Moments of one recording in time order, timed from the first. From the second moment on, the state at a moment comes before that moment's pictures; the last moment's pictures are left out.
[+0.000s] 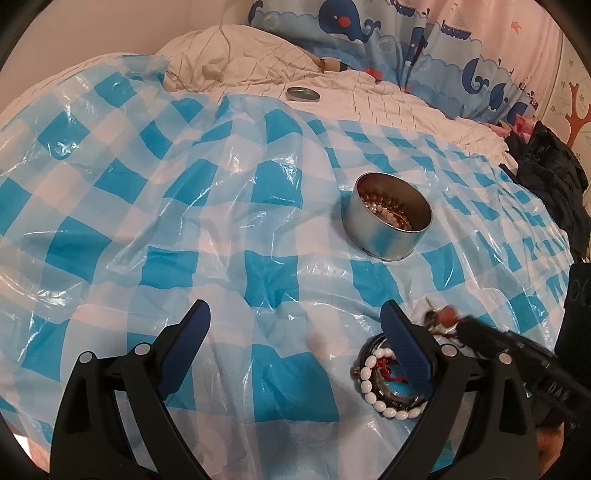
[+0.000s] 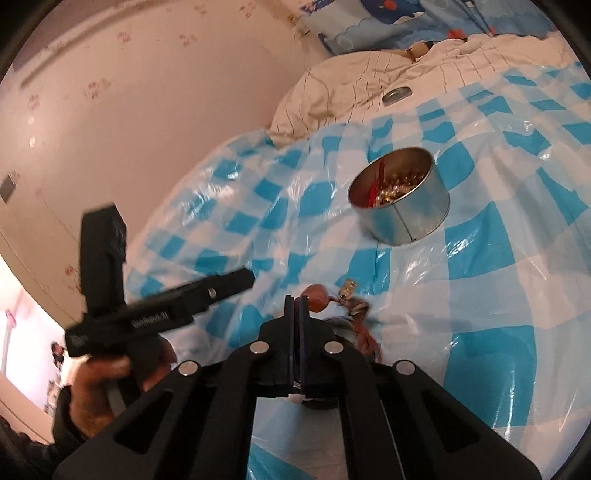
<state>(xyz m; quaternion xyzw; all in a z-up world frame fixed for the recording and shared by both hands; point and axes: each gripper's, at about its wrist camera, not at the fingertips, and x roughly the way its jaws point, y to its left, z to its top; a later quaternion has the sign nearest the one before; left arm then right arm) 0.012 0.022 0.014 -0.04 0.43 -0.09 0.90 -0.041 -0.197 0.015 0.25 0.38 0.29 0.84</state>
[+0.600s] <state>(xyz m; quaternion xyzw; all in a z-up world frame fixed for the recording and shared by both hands) 0.010 -0.006 -0.009 -0.01 0.45 -0.17 0.88 -0.041 -0.223 0.017 0.29 0.36 0.26 0.85</state>
